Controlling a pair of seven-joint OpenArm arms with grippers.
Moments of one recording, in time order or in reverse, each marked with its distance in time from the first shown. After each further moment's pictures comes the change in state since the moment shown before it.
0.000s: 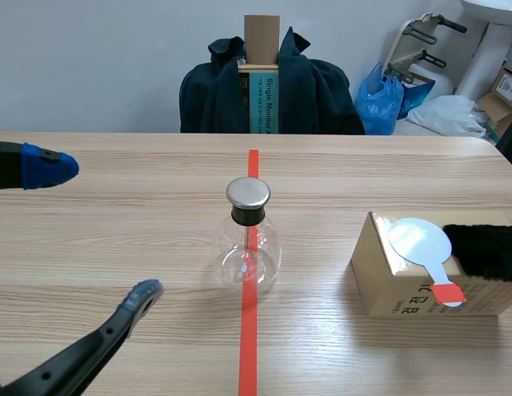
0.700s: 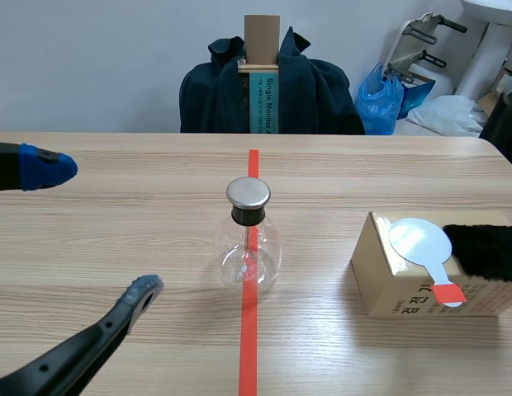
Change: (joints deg) left arm 0.0 0.0 0.0 0.0 -2.3 0.0 0.7; right arm 16.2 7.9 1.0 31.0 23.1 36.2 -28.1
